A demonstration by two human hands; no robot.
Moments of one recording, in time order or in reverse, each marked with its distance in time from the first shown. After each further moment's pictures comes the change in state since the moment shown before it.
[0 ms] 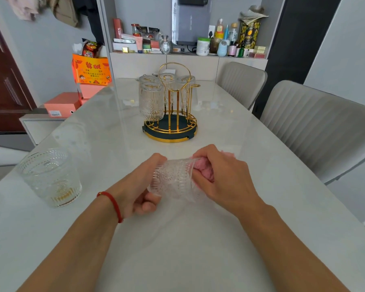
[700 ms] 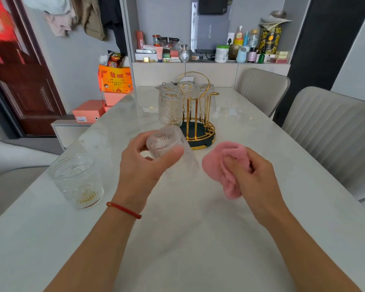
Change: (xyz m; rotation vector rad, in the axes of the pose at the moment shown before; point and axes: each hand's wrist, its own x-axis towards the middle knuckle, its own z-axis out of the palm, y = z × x) left_hand -0.006 0.011 -0.012 0.002 0.568 0.840; right_hand 0.011 0.001 -0.009 0.953 0.097 0.450
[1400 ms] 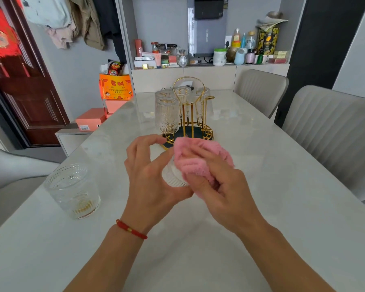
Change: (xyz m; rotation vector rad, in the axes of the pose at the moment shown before) left_hand -0.012 -0.011 0.019 0.612 0.018 0.550; right_hand -0.009 0.000 0.030 -0.218 -0.237 -0.408
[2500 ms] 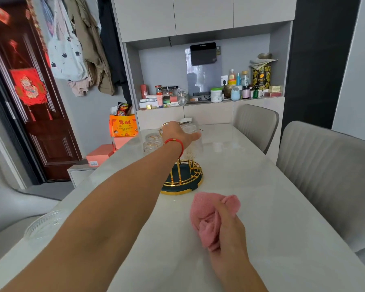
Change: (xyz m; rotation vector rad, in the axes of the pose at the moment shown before) left_hand 0.243 0.011 0.137 0.046 -0.200 -0.560; right_hand 0.013 0.037 -0.040 0.997 0.555 0.993
